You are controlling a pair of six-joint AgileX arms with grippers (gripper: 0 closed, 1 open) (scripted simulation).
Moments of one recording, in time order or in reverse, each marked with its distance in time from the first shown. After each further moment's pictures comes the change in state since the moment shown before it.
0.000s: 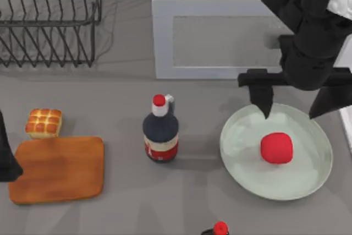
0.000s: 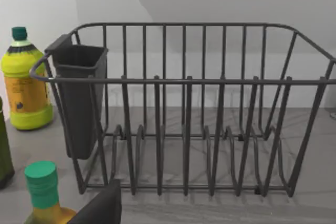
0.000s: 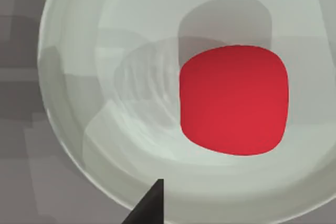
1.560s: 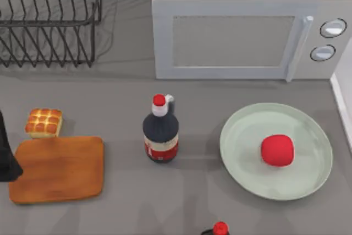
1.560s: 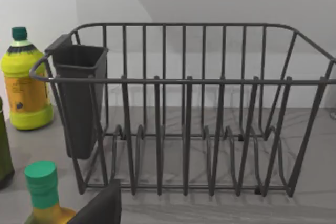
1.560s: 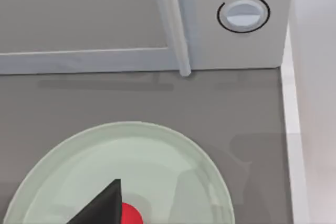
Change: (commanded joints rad) left arm 0.000 0.000 0.000 0.000 0.000 0.000; right arm -0.285 -1.195 -0.937 0.744 0.000 -0.293
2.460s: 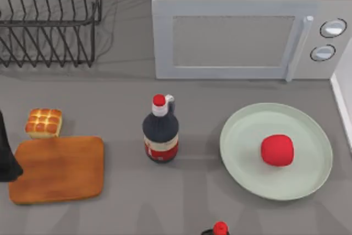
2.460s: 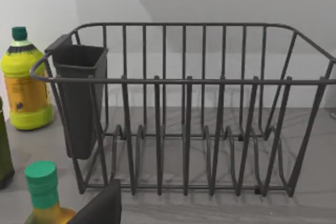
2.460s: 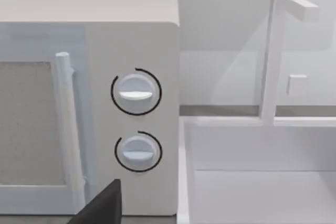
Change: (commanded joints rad) left arm 0.000 0.000 0.000 0.000 0.000 0.000; right arm -0.188 -0.676 -0.602 0.495 0.000 -0.195
